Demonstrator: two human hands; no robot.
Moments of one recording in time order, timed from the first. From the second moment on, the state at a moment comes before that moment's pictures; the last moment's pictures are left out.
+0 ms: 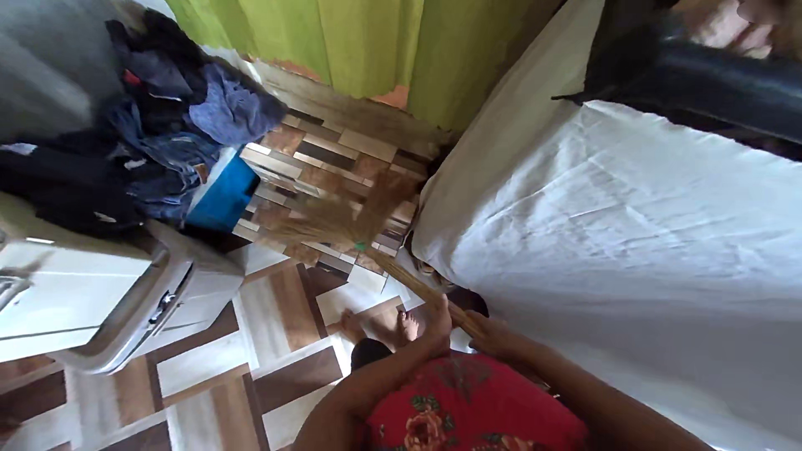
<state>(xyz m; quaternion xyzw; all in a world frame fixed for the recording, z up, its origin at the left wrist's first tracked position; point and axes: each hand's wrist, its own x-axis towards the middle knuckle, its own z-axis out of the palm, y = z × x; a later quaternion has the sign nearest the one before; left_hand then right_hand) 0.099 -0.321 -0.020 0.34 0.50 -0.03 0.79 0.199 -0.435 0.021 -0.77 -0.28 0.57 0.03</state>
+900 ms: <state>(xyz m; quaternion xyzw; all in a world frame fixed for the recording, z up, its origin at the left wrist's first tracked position) 0.149 -0.230 -0.005 0.37 0.45 0.07 0.81 0.226 -0.340 0.041 -0.83 -0.32 0.45 0.05</state>
